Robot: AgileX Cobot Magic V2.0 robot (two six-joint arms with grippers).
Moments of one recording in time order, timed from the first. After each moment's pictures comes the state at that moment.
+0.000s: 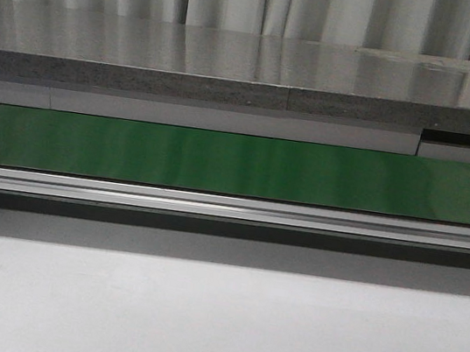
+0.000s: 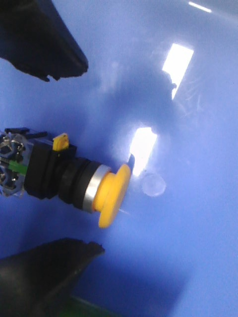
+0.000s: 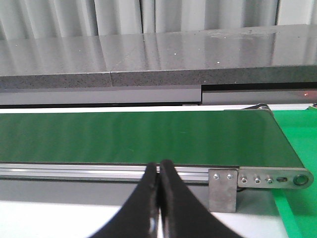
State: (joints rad) left arm 0.44 1.98 -1.36 -0.26 0.81 0.14; right arm 0.09 -0.01 0.03 0.06 0.08 0.01
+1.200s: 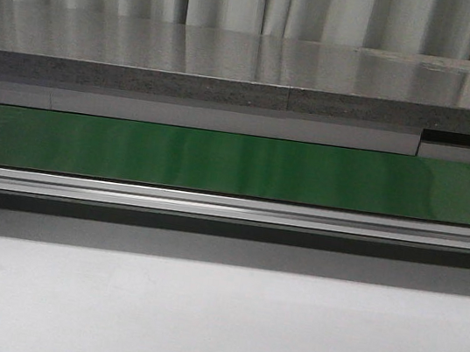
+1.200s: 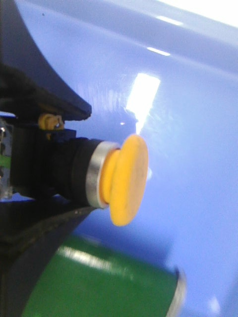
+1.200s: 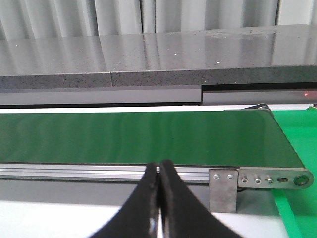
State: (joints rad) left arm 0.39 1.80 -1.37 -0.14 0.84 0.08; right arm 0.09 -0.01 0.03 0.06 0.08 0.01
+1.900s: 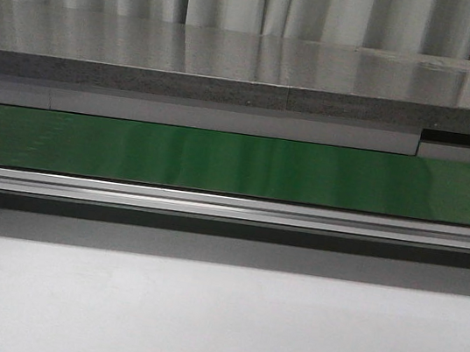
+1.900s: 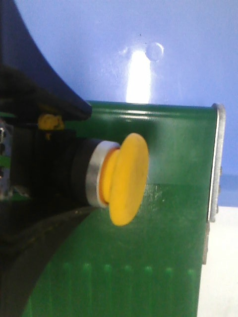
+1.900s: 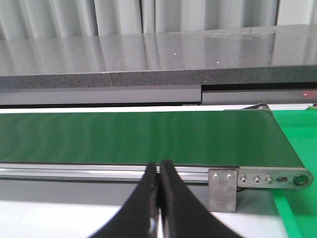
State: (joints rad) left arm 0.20 1.77 -1.37 -0.18 0.93 0.17; right arm 0.09 -0.01 0.03 0.06 0.08 0.01
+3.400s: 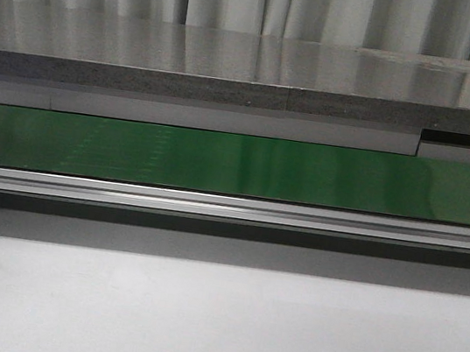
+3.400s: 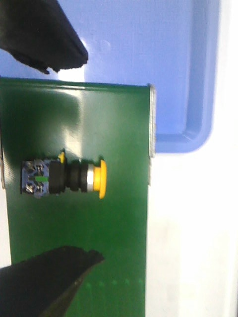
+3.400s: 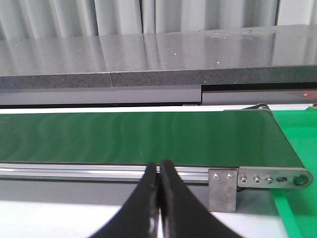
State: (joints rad) left arm 0.19 1.52 -1.35 -0.34 0.90 0.29; right arm 0.09 -0.01 0.03 0.06 0.08 0.01
